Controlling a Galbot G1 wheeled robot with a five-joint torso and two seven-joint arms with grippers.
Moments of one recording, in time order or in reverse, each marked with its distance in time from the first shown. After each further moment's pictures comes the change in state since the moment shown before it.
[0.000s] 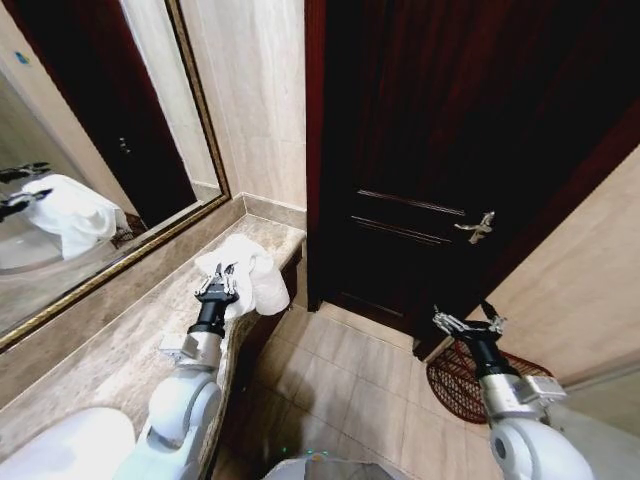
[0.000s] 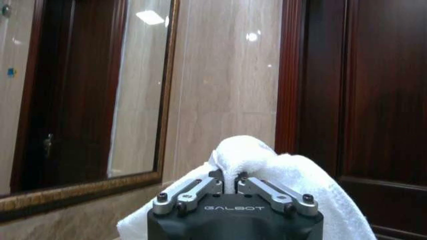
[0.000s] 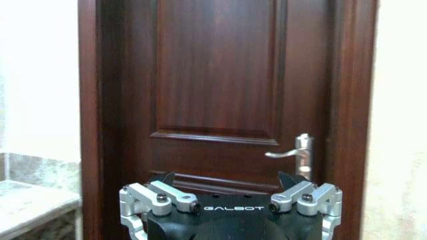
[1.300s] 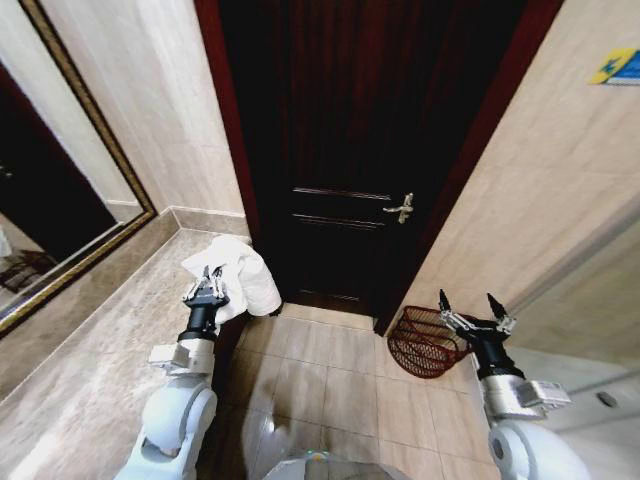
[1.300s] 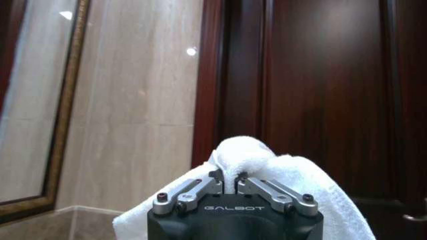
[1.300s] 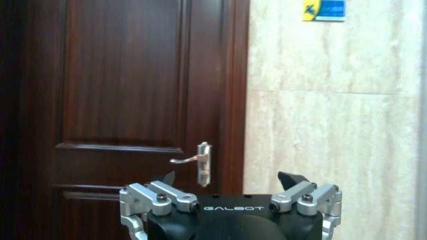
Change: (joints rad) left arm 0.009 -0.003 -0.032 -0.004 0.019 -0.083 0.008; right arm 0.014 0.036 -0.014 -0.024 -0.041 0.090 -0.012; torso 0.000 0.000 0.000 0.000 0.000
